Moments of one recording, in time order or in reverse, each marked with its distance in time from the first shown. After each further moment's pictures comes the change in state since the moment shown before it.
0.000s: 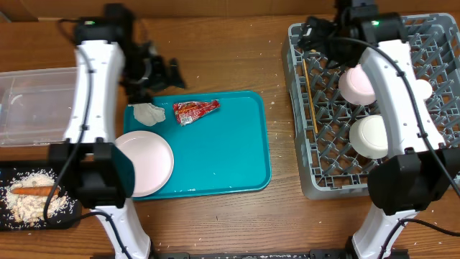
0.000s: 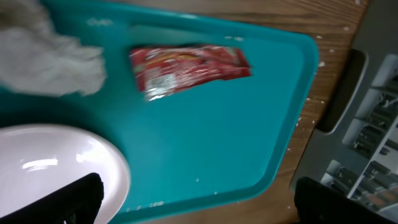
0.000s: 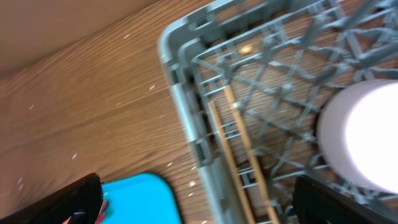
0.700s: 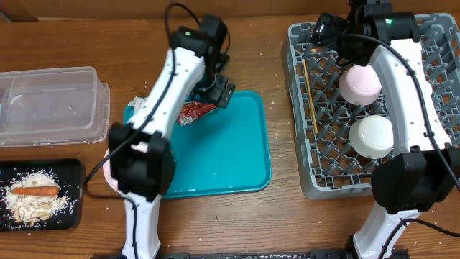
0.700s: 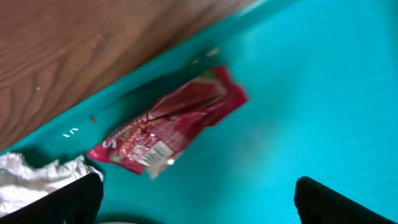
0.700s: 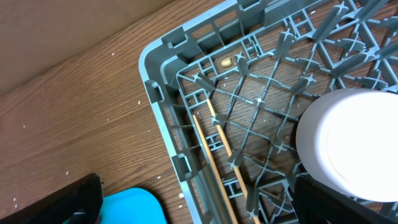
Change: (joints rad) left arm -0.338 0.154 -0.013 0.157 -0.433 0.311; right arm -0.045 0.000 0.000 0.015 0.003 0.000
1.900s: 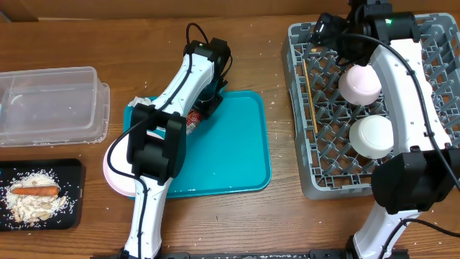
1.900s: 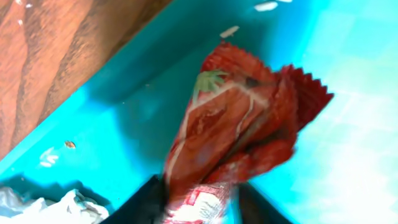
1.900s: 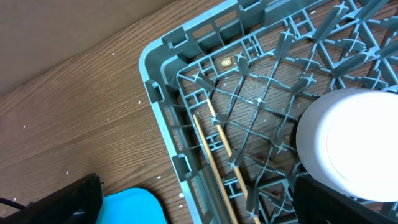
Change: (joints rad) left arm 0.000 0.179 -0.011 -0.008 -0.140 0.109; right arm 0.000 0.000 0.000 0.000 0.000 0.000
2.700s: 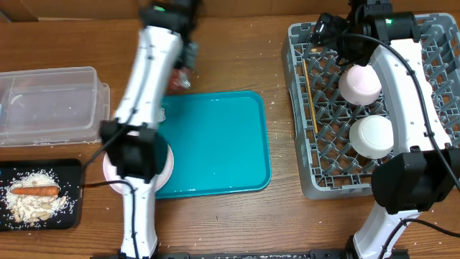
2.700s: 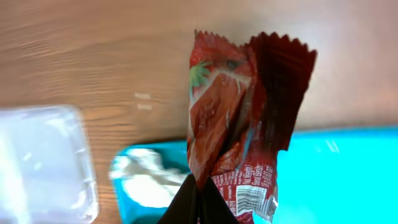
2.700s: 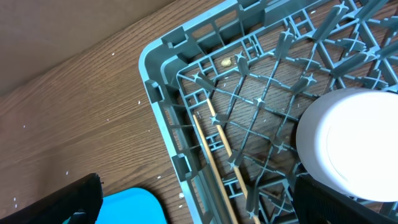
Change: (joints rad) left arm 0.180 -0.055 0.477 -0.119 -0.061 -0.348; right arm 0.000 0.000 0.000 0.001 0.000 0.000
